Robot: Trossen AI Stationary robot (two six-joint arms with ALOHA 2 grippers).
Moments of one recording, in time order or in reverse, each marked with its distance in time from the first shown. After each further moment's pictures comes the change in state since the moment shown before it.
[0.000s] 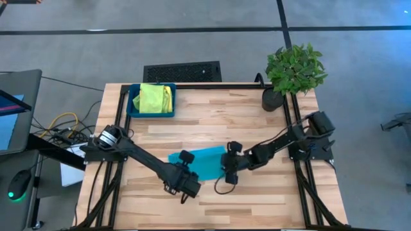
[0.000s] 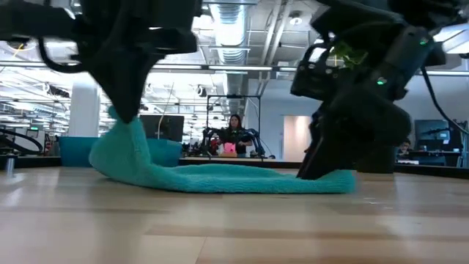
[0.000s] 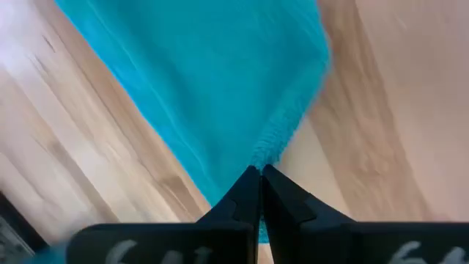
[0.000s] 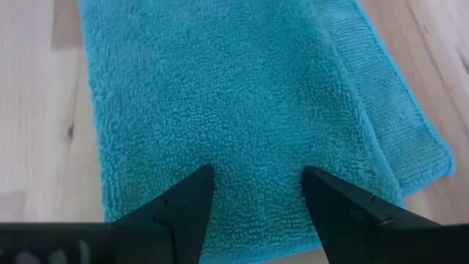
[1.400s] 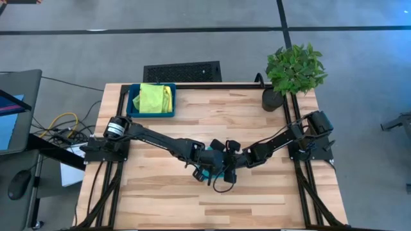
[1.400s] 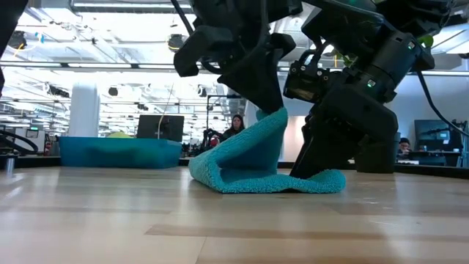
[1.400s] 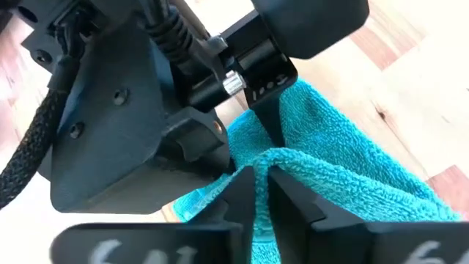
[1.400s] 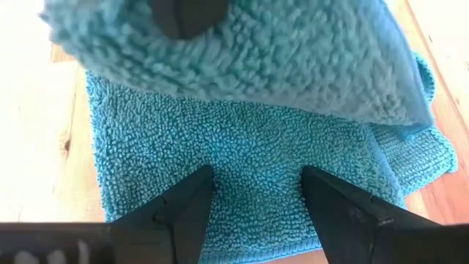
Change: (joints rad) left arm 0.256 0.018 0.001 0.662 0.181 0.555; right arm -0.038 0.029 -0.003 0.036 -0.045 -0.018
